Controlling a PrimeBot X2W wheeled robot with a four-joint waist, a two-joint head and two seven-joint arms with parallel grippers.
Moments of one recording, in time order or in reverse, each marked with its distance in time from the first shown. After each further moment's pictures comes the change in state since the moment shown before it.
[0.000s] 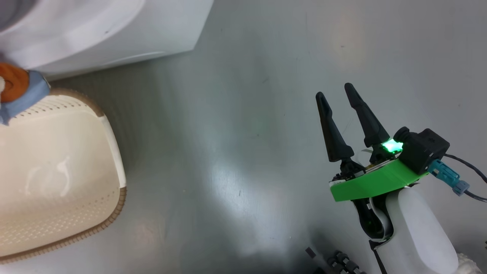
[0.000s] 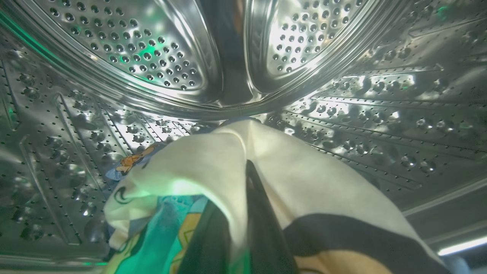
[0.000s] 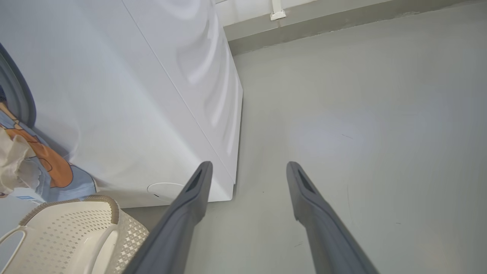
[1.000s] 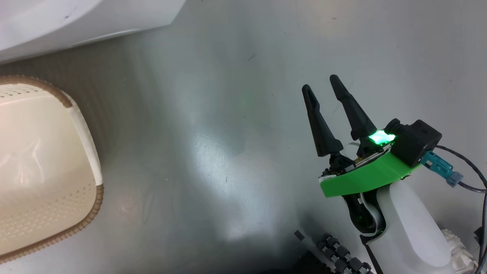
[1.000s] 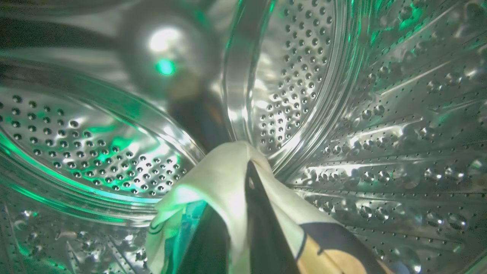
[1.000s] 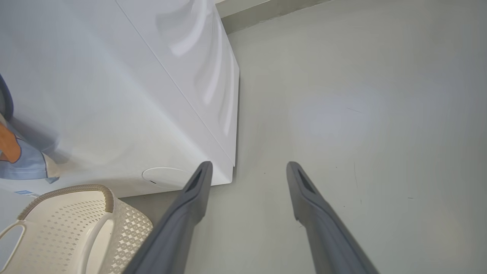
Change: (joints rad) left arm -0.286 0.139 -0.154 -0.010 0.139 0.002 -0.241; right arm -0.044 0.000 0.063 0.001 0.075 0.000 0.000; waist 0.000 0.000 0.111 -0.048
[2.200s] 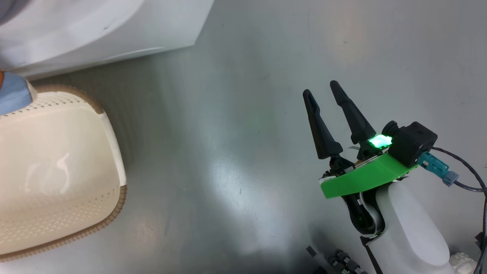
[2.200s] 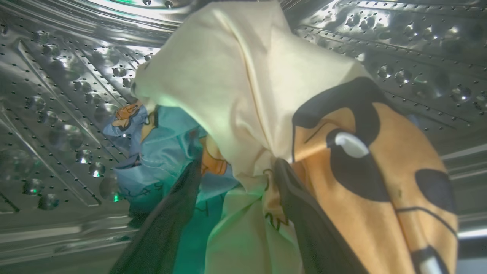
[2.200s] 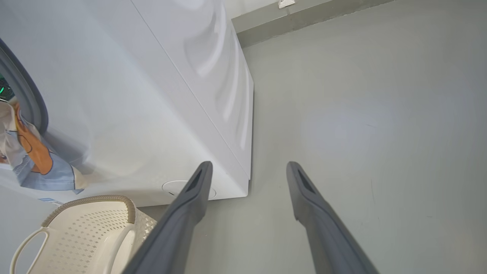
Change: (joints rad) left arm 0.073 -0.066 -0.075 0.119 -0.204 0.088 0.639; right arm 0.000 -0.001 -0.006 0.043 -0.001 0.000 0.000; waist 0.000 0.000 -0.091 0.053
